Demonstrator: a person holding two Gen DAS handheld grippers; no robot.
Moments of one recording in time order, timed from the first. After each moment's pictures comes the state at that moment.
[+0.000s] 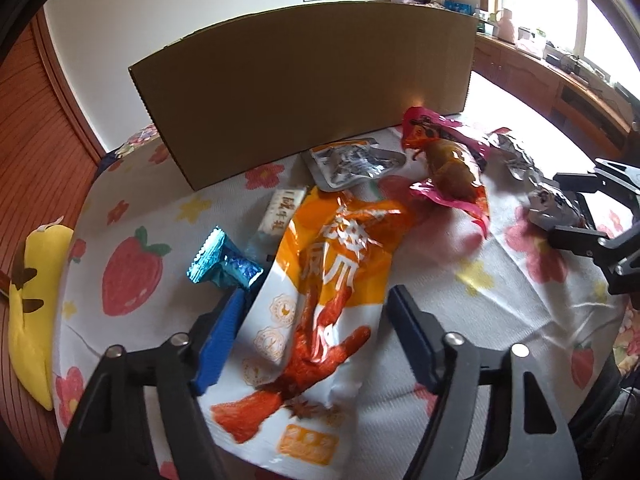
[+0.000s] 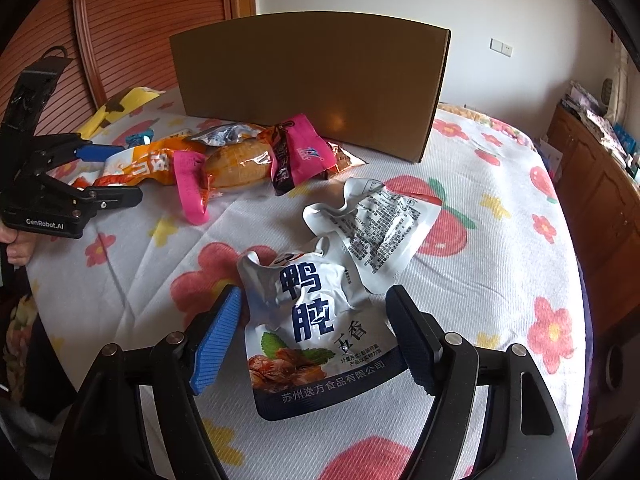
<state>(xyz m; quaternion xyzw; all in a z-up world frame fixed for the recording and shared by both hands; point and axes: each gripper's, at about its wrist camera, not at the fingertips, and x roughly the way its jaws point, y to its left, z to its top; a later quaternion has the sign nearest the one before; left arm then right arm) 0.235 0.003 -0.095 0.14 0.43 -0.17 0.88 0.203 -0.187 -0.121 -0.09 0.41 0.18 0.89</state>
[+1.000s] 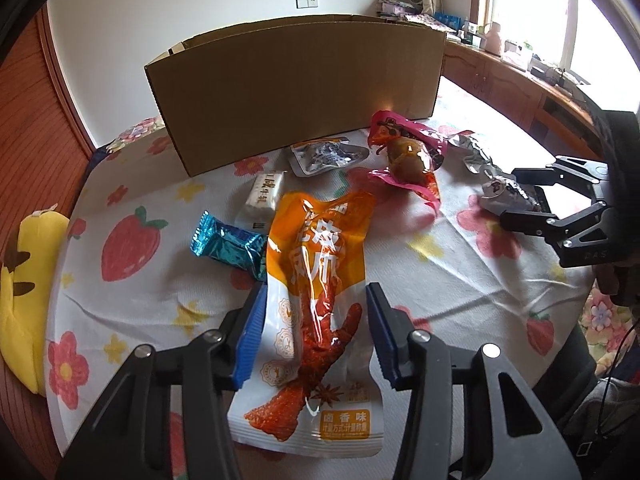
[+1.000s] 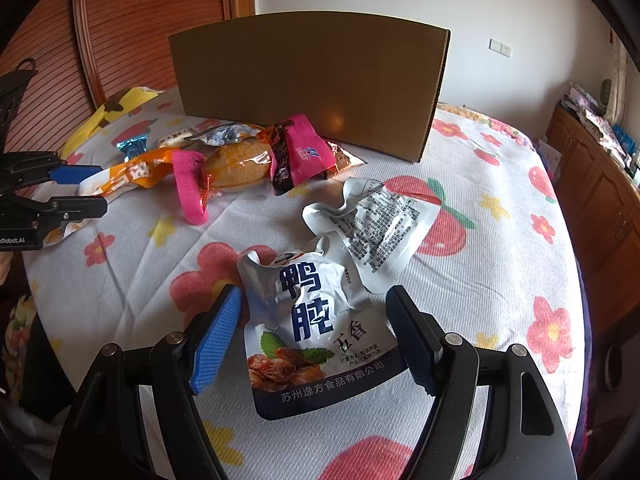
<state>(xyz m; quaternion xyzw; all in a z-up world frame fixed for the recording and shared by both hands) 0.196 0.009 -0.080 0.11 0.42 -0.19 0.88 0.205 -0.186 -0.121 -0.10 0.41 0.17 0.89</state>
